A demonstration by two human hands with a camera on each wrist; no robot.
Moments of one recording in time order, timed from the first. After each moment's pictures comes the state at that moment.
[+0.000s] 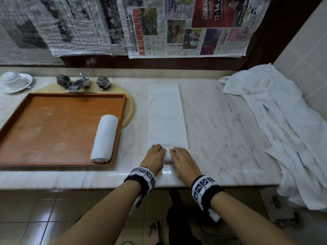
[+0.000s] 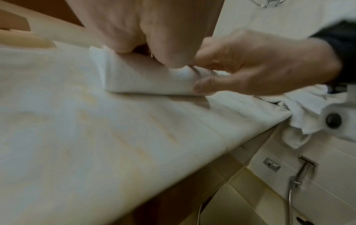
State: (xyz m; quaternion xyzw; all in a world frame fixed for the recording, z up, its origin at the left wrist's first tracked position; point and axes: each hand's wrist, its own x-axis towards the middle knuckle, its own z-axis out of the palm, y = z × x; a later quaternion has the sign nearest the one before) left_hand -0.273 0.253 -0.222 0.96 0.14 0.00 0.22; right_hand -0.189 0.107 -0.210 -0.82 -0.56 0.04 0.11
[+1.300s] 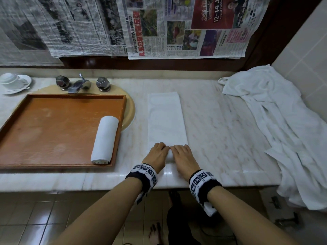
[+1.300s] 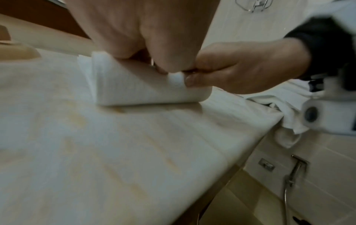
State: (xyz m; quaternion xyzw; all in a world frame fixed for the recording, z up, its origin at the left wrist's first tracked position) left_hand -0.260 0.255 -0.214 0.97 0.12 0.02 0.23; right_hand -0.179 0.125 -0.204 -0.85 -0.50 0.10 0.08
